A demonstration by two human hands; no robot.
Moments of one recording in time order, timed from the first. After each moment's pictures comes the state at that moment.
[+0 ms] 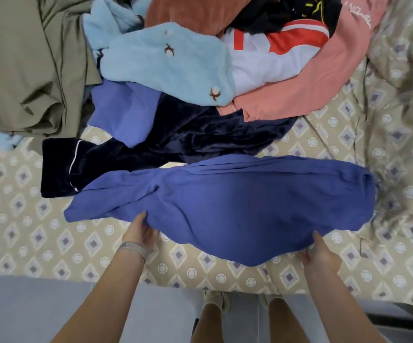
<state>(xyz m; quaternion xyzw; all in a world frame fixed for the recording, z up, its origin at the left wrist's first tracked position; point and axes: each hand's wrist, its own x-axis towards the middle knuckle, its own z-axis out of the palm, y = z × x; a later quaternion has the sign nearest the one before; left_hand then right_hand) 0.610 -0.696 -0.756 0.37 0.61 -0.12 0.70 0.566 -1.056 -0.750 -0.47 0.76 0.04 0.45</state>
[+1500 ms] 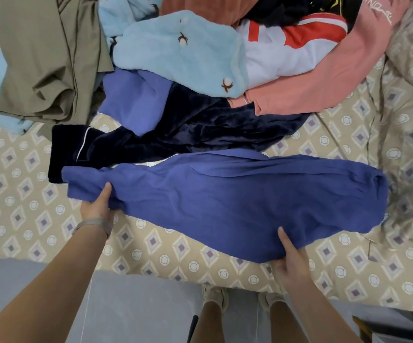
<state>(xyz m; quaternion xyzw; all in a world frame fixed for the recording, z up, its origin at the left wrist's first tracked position) 0.625 -0.606 -0.755 0.58 0.56 0.04 0.59 0.539 -1.007 -0.760 -0.42 0.54 0.12 0.72</state>
